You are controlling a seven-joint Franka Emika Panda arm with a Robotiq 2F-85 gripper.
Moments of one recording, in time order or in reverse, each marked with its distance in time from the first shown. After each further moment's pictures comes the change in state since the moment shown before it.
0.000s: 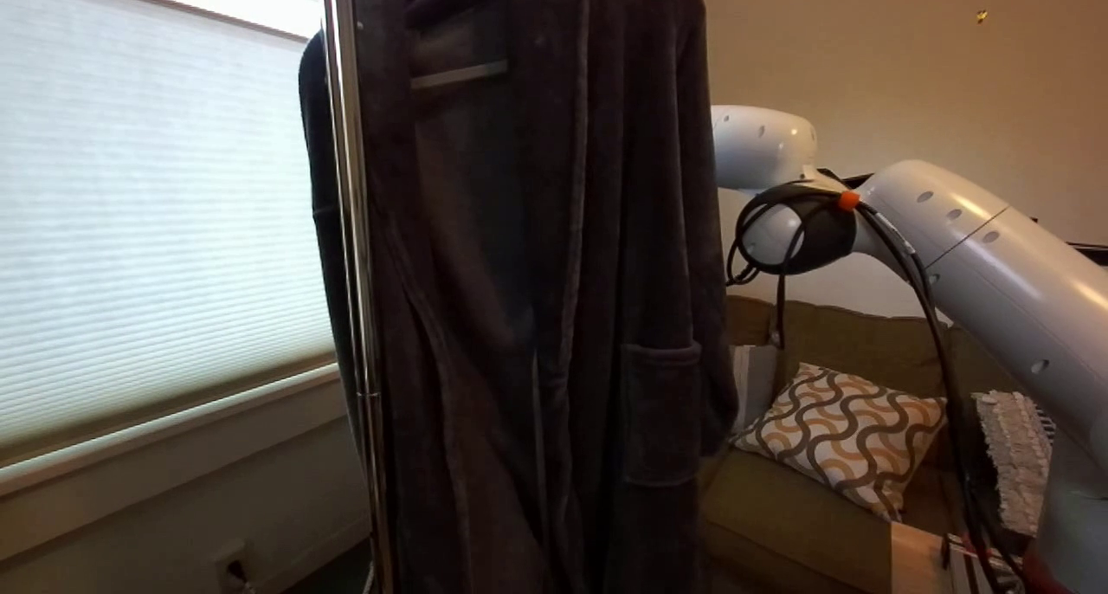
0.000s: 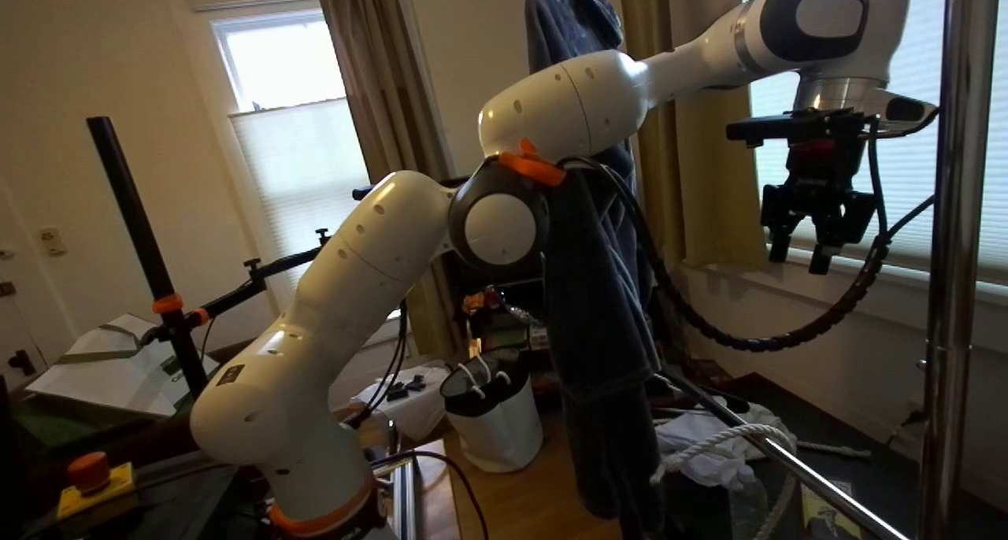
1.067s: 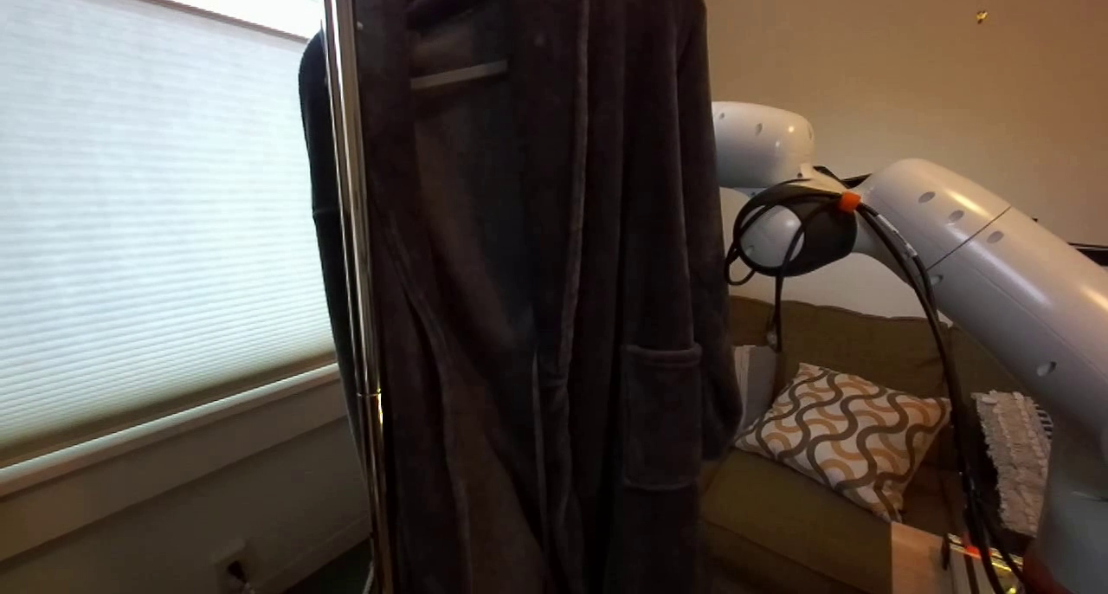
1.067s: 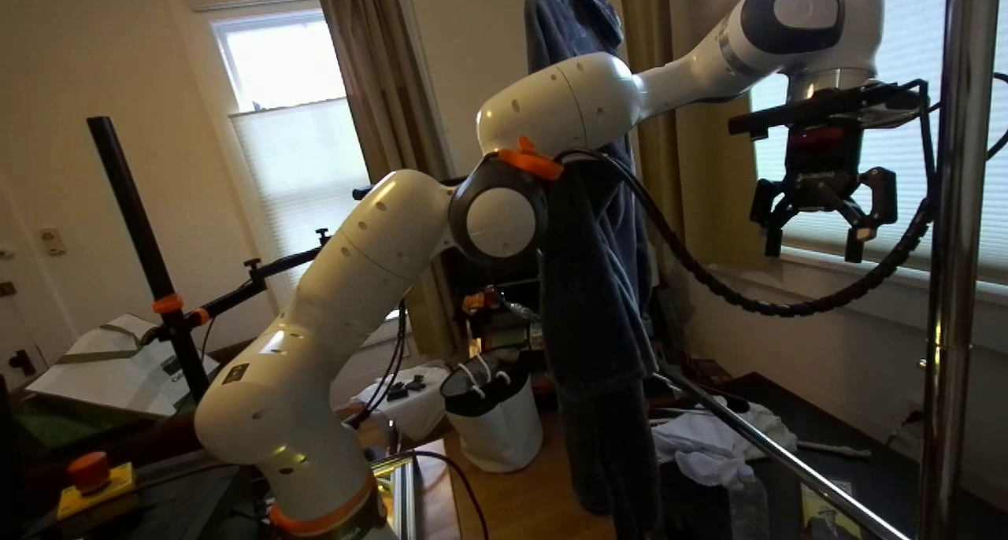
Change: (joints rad) arm 0.053 -0.006 -0.032 0.001 -0.182 -0.025 -0.288
